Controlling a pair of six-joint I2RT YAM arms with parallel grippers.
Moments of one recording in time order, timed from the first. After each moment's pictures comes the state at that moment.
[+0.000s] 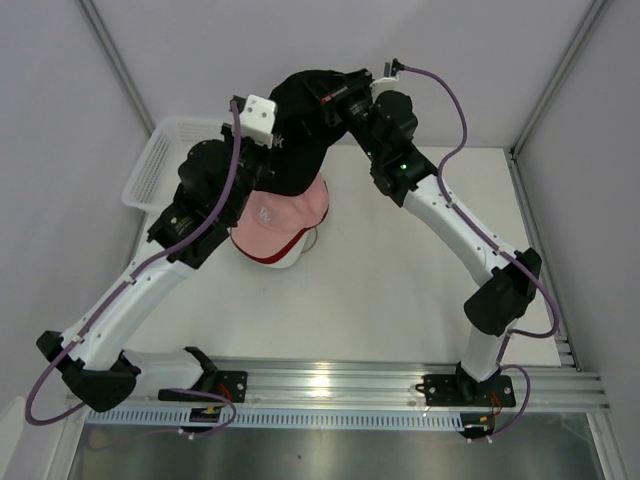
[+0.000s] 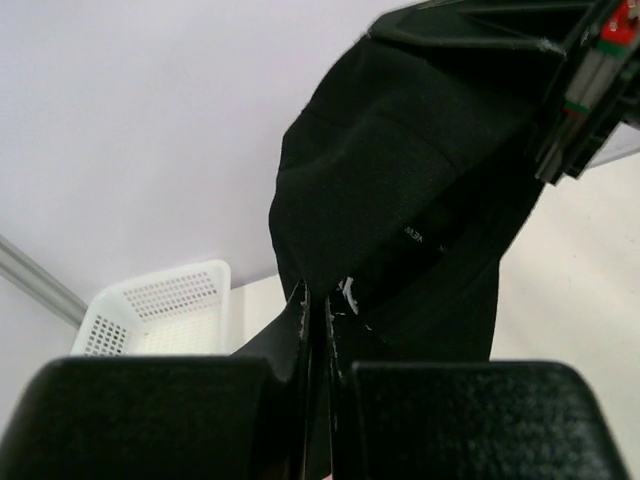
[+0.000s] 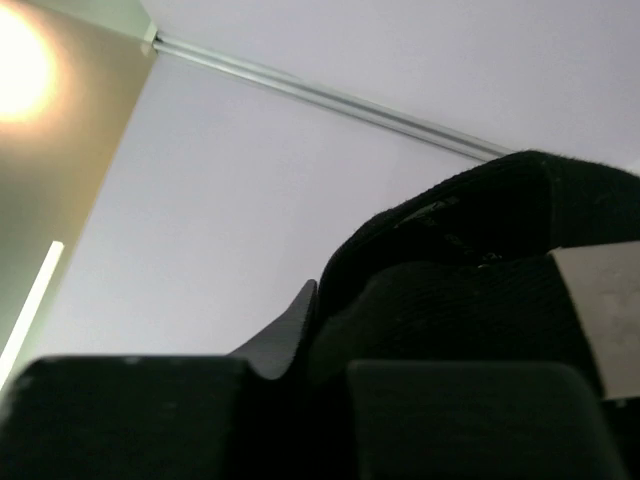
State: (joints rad) left arm -0.70 1.23 1.52 -0.22 -0.44 0.26; right arm 0.66 1.79 1.89 0.21 0.08 1.34
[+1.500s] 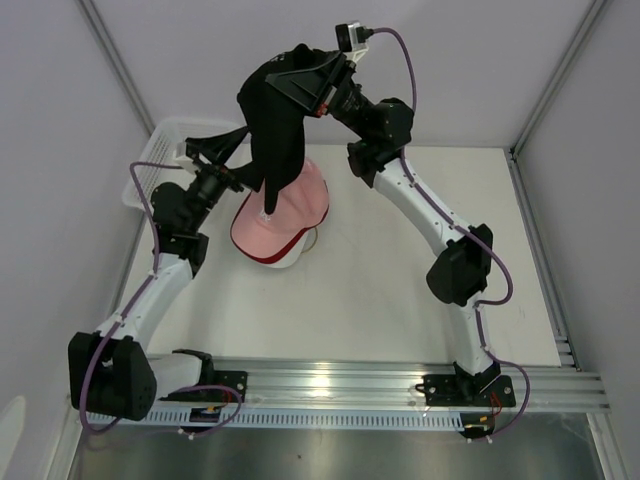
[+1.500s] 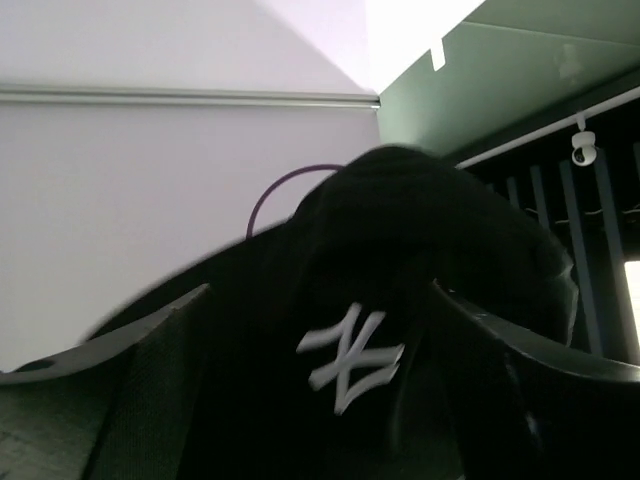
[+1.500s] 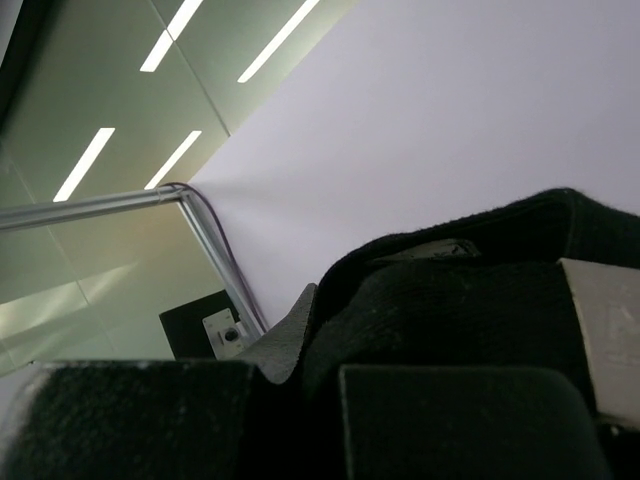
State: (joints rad) left arm -0.15 1.18 0.85 0.68 0.42 -1.94; right arm 0.64 2.13 2.24 0.96 -0.62 1.54
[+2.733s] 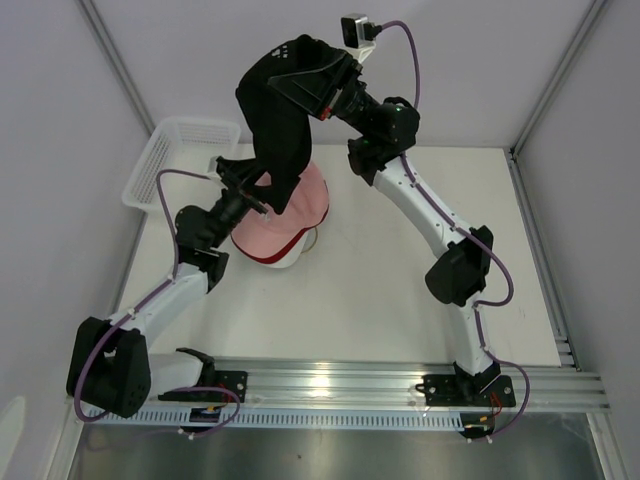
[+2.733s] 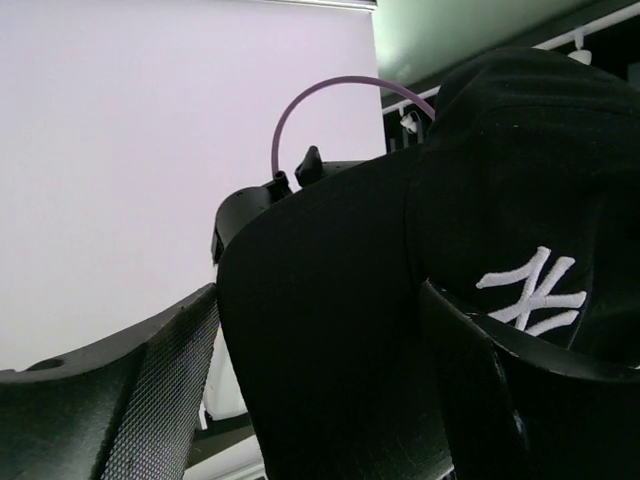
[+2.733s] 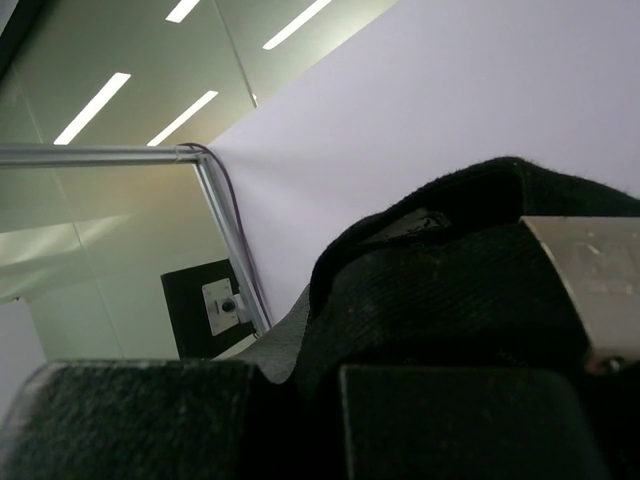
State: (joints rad) left arm -0.31 1.21 0.70 0.96 0.43 -1.99; right arm 0.65 2.14 2.30 1.02 -0.66 1.49
